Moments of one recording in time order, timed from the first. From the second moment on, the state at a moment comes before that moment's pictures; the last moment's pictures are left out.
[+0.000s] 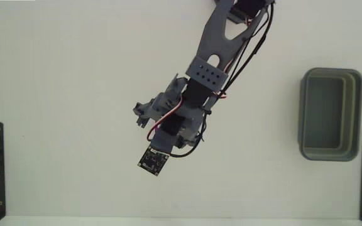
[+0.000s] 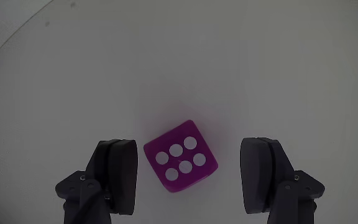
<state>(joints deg) 28.5 89.8 90.0 56.8 -0.3</state>
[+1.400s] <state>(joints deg) 28.5 88.8 100.3 45.7 -0.2</state>
